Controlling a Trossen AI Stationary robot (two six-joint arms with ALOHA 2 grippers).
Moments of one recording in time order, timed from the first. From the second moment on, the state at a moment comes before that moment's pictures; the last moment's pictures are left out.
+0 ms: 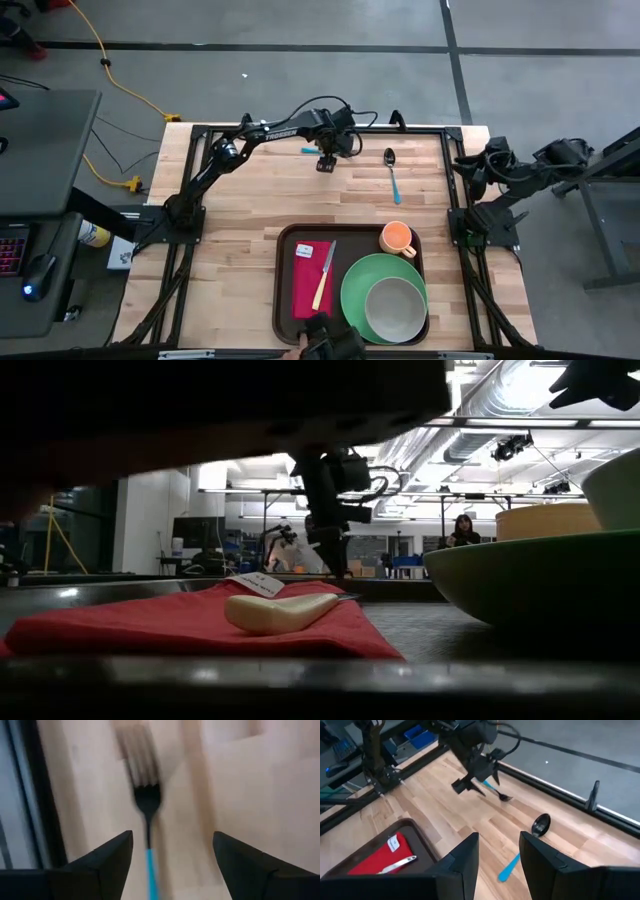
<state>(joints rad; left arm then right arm) 0.49 2.40 2.11 -0.90 -0.01 0.69 0.52 0.47 1.06 -1.41 0.85 1.02</state>
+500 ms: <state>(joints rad) 0.61 2.41 2.11 -0.90 0.22 0.57 0.52 0.47 1.04 -1.35 0.84 1.00</state>
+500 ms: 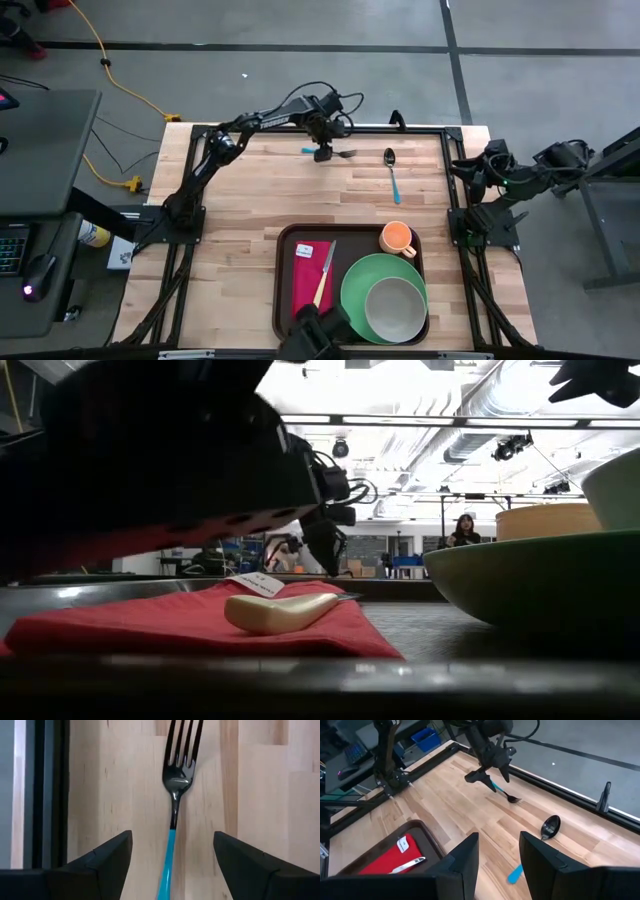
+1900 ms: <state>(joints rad) 0.63 2.58 2.36 -1.11 0.41 0.57 0.52 0.47 1.04 -1.12 0.86 0.82</state>
